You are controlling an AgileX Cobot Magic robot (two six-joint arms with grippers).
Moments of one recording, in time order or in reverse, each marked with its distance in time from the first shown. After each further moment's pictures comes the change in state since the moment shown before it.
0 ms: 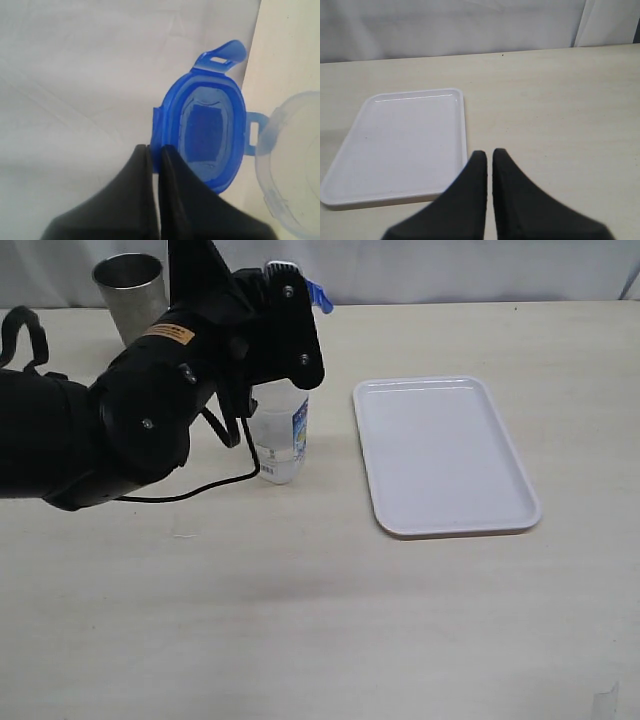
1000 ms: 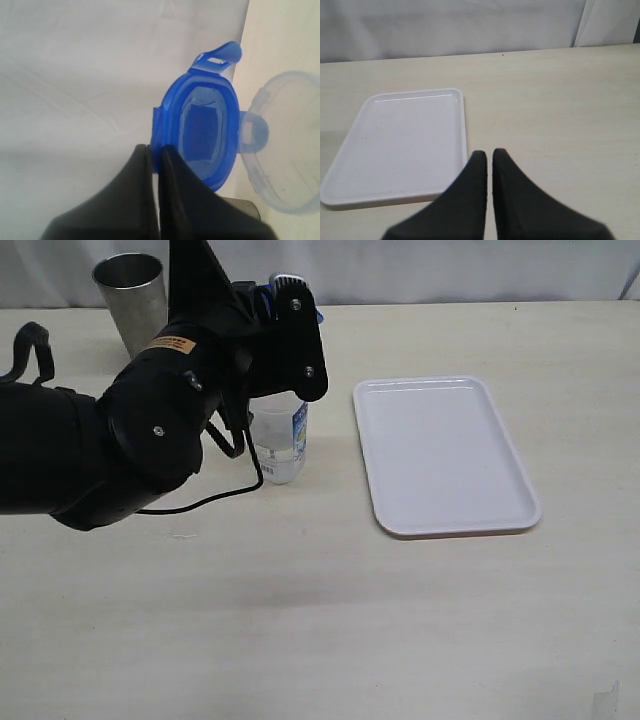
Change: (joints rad) left arm -0.053 0.000 0.000 -0.146 -0.042 0.121; right arm 0.000 0.000 0.000 0.000 0.000 0.000
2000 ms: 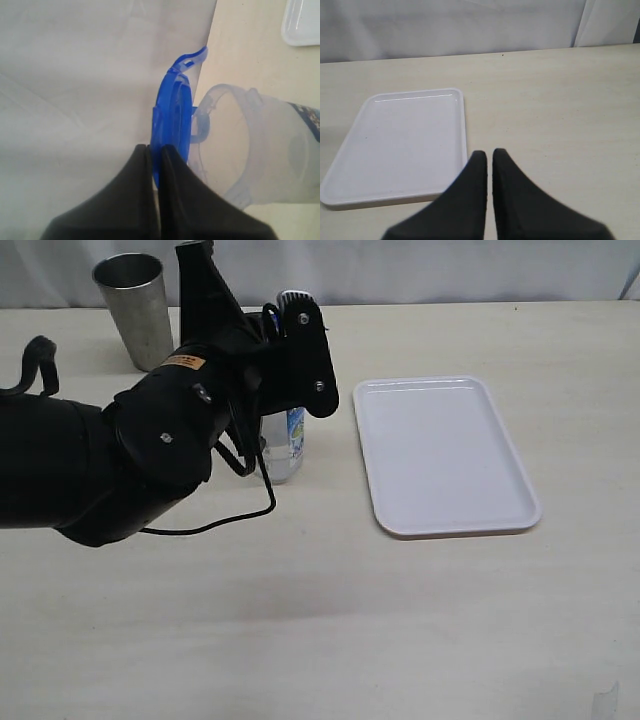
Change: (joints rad) left arm -0.034 0.000 0.000 -0.112 0.051 0.007; right arm 0.000 0.000 0.000 0.000 0.000 0.000
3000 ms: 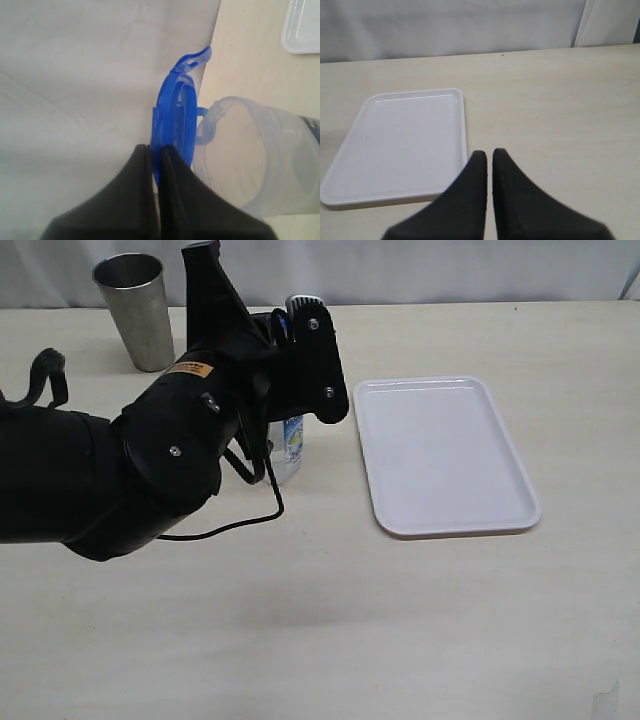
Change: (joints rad) left arm -0.039 0.000 0.000 -0.016 -0.038 0.000; right arm 0.000 0.000 0.000 0.000 0.000 0.000
